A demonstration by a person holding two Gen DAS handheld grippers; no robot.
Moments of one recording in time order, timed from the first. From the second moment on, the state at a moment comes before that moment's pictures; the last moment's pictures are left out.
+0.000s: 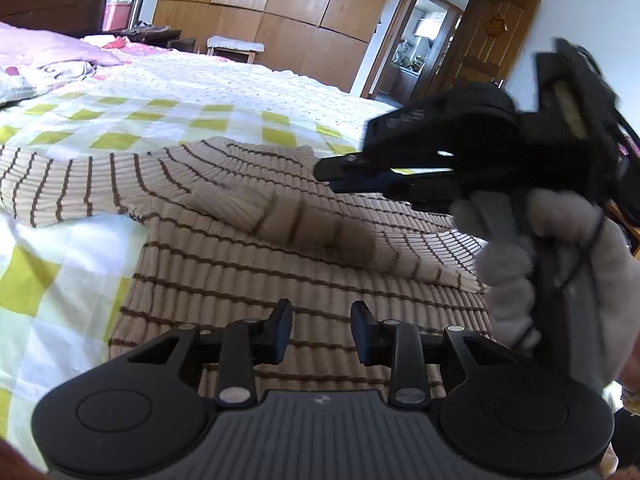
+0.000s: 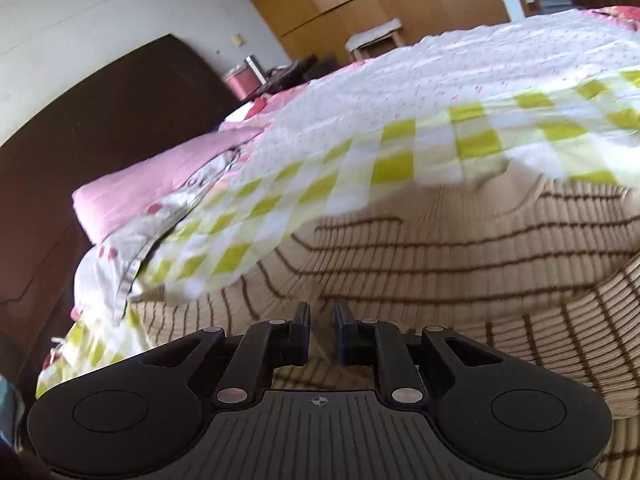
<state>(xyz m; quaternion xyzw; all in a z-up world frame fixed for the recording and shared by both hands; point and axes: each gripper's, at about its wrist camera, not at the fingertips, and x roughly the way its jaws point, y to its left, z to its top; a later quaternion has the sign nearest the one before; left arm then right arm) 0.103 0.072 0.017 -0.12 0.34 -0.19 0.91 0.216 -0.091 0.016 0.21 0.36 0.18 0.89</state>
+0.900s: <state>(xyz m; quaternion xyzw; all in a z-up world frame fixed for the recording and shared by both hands) 0.112 0.076 0.005 -0.11 0.36 -0.17 0.91 0.196 -0.135 0.023 0.01 0.37 0.16 0.92</state>
